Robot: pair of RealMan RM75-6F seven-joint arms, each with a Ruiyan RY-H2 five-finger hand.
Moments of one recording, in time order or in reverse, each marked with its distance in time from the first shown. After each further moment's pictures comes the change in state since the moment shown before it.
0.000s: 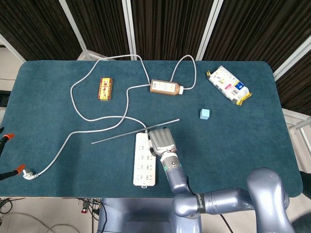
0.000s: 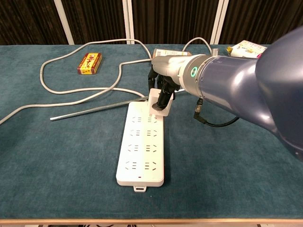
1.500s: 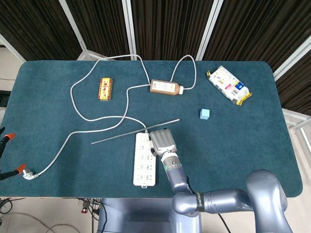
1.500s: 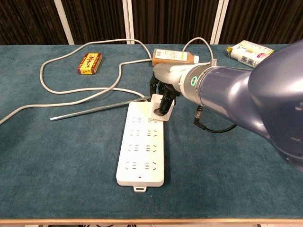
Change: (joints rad) left arm -0.003 -0.008 -0.001 -0.001 -0.007 -0.003 0.023; right arm -0.027 -0.030 -0.004 0.062 -0.016 -0.049 -0.001
